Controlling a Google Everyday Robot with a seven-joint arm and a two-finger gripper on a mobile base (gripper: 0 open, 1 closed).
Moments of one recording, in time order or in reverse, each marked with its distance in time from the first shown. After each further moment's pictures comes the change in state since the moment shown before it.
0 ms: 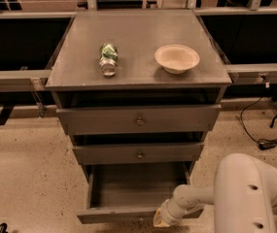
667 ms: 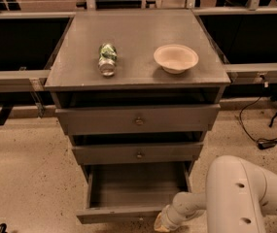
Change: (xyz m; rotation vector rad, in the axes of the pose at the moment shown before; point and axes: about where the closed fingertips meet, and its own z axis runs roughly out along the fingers) arm 0.017 0.003 0.036 0.038 0.020 0.135
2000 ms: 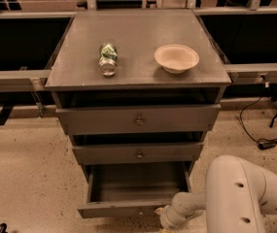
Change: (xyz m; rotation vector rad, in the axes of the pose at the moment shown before) arm -0.001 0.000 0.001 -0.002 0.001 -0.003
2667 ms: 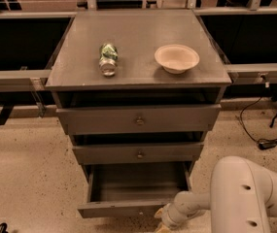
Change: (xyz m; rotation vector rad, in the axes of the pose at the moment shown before) arm 0.000 -0.005 -0.009 0.025 -0.009 -0.008
